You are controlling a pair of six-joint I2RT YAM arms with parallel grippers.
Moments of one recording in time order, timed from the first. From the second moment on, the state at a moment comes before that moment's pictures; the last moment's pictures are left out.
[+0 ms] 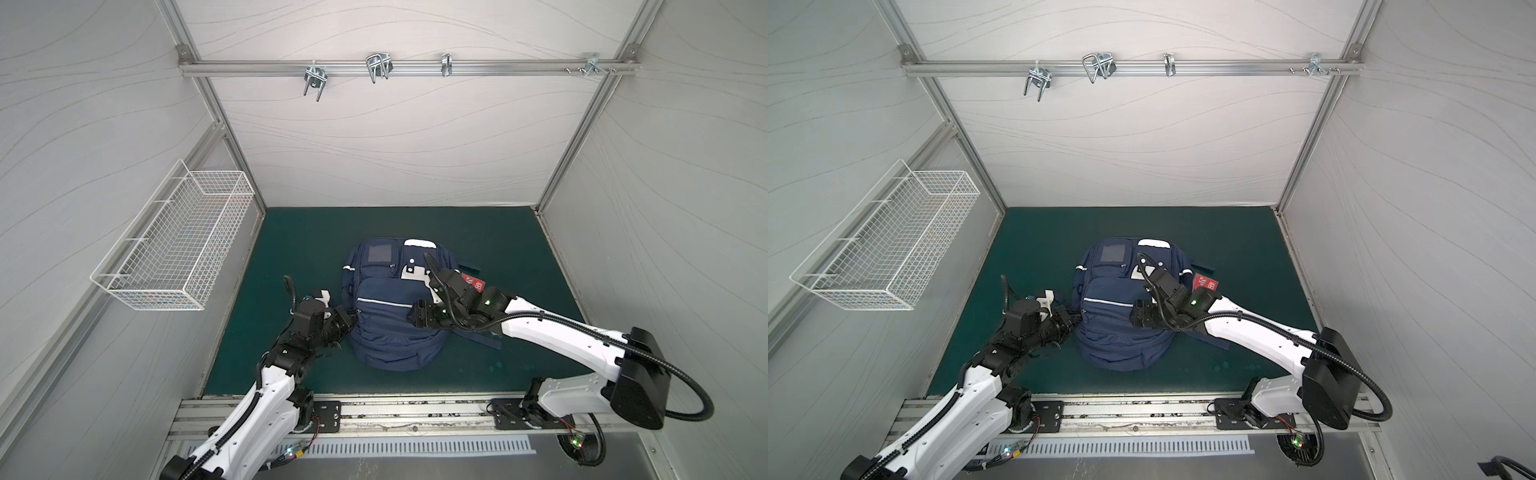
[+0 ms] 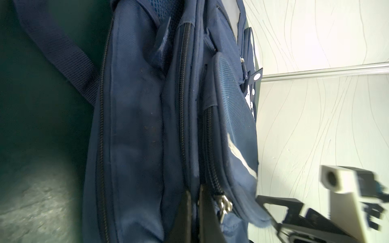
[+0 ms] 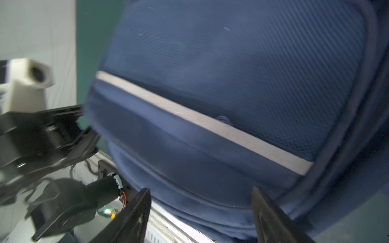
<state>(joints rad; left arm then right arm) -0.30 0.70 0.30 -0.20 0.34 -1.08 0.97 1.33 0.96 -0.57 -0.13 0.88</state>
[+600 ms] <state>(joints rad) -0.31 0.69 0.30 -0.21 0.34 -1.05 0.92 1.23 0.81 -0.50 -0.06 1.04</state>
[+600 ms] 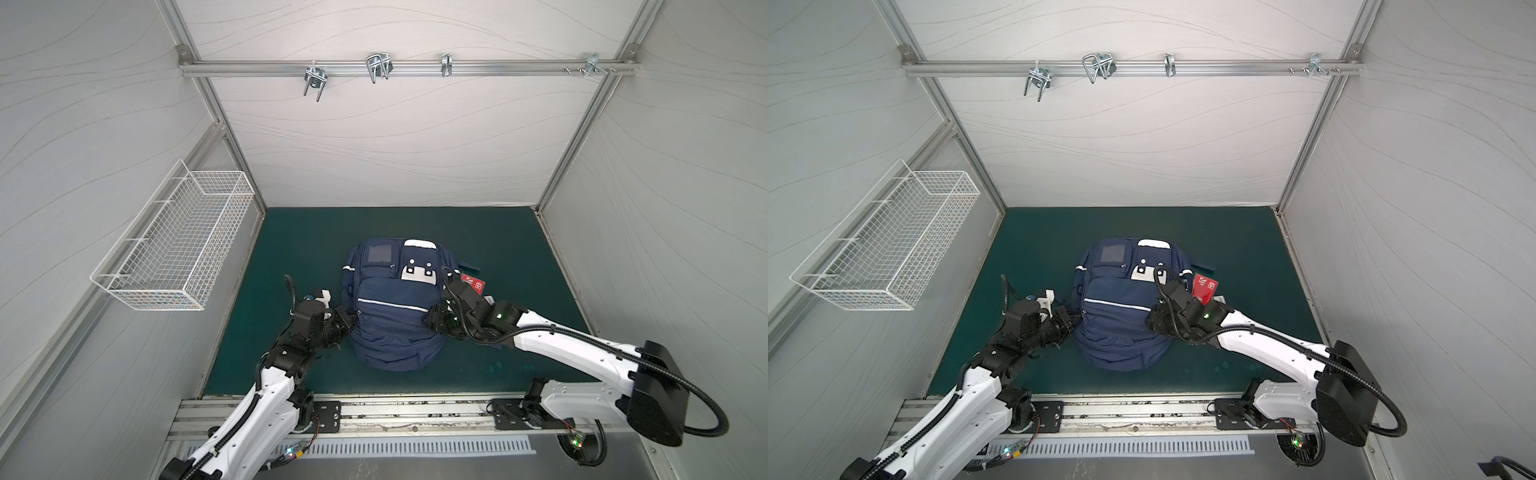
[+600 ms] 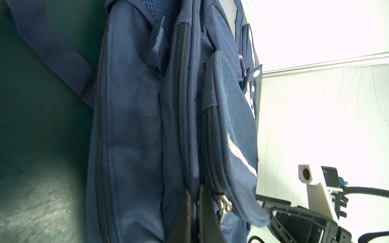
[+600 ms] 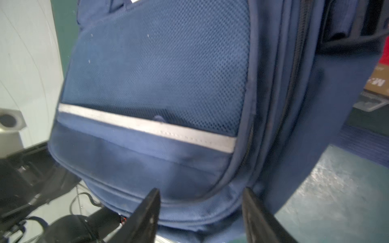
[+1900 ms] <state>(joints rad) -0.77 1.26 1.06 -0.71 -0.04 -0.34 0.54 1.34 1.03 -0.47 -0.50 0.95</state>
